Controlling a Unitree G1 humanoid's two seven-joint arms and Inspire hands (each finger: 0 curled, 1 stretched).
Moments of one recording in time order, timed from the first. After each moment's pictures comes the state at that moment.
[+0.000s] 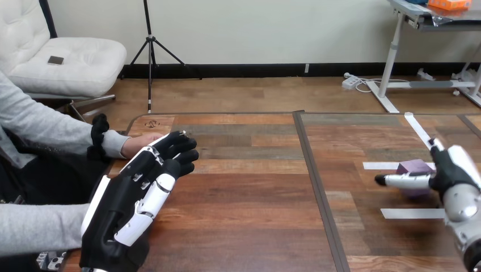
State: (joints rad) left arm 0.33 0.12 0.03 -0.19 -0.36 -0.25 -0.37; right arm -0.73 -0.50 0.04 1.32 -0.30 -0.06 -0.13
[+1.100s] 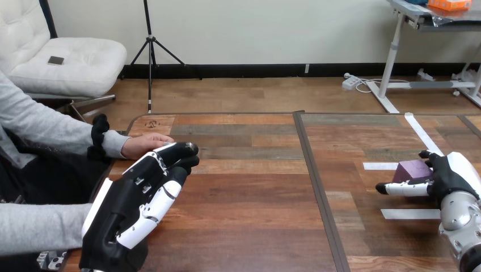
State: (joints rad) left arm 0.33 0.15 0.04 -0.20 -0.34 -0.23 -0.39; right arm -0.68 -0.47 0.09 1.33 -0.33 -0.06 -0.20
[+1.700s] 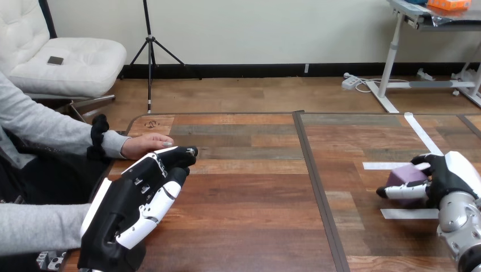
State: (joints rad) left arm 0.33 0.15 0.05 -0.20 -0.32 -0.23 -0.39; right arm -0.68 -0.46 0.12 1.33 -0.36 -0.05 -0.23
